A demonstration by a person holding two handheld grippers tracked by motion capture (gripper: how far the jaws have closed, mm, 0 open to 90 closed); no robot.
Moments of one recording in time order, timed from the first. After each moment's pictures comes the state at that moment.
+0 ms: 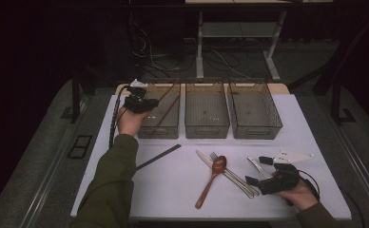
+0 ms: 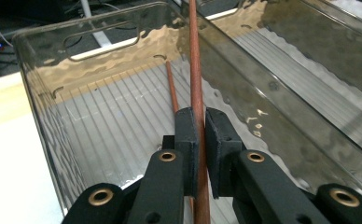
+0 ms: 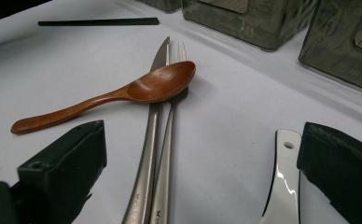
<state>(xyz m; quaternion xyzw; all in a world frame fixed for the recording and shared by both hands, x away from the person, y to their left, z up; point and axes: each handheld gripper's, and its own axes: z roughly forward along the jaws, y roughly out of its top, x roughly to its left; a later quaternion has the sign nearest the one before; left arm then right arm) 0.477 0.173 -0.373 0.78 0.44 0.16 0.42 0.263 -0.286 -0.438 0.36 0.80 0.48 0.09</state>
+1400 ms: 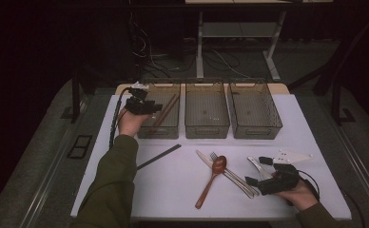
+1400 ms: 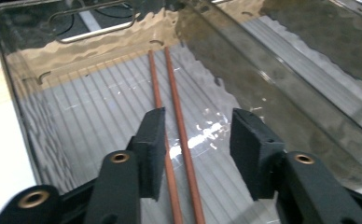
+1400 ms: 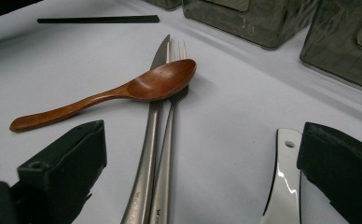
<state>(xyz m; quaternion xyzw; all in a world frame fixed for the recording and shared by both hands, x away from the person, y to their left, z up) 0.478 0.170 -0.380 0.79 0.43 0.14 0.40 0.263 -0.286 -0.439 0.36 0.80 0.47 0.09</state>
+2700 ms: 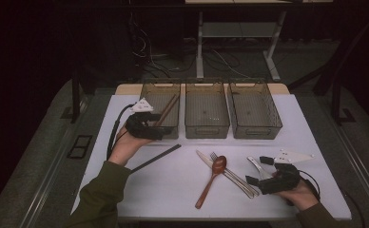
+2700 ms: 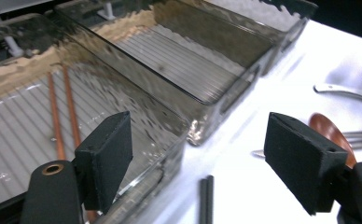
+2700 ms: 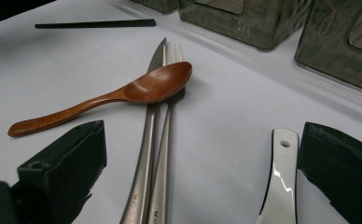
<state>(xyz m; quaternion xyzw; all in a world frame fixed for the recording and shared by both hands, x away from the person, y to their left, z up) 0.379 0.149 -0.364 0.83 0.30 0.12 0.46 0.263 -0.288 -0.439 0.36 0.80 0.48 0.09</state>
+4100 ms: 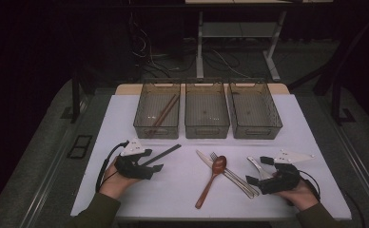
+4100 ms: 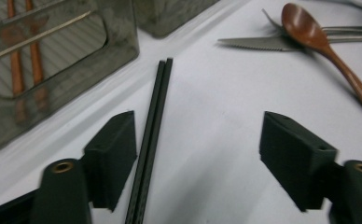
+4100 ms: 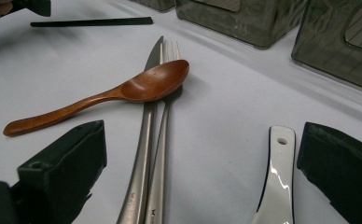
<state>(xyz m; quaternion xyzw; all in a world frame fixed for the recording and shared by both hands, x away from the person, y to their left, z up) 0.298 0.181 -0.421 0.85 0.30 0.12 0.41 0.263 -0.288 -0.439 0.37 0.80 0.47 0.10</state>
